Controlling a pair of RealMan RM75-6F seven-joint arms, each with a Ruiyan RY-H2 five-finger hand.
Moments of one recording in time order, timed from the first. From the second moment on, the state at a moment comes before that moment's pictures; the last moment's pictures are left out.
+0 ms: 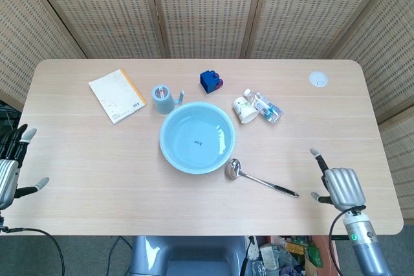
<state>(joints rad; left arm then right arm) -0.13 -1.02 -0.09 -1.76 1.49 1.49 0.13 0.22 -1.26 0.10 -1.67 -1.38 1.23 -0.27</state>
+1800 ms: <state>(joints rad) -0.13 -1.03 -0.09 -1.76 1.47 1.50 0.12 0.45 -1.70 0.13 -1.52 -0.79 1.17 -0.74</state>
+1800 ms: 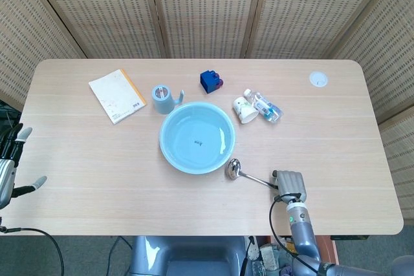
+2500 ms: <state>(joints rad) -0.13 -1.03 -0.09 -1.76 1.47 1.50 0.12 0.46 -1.68 0.12 -1.50 -0.72 1.15 -0.76</state>
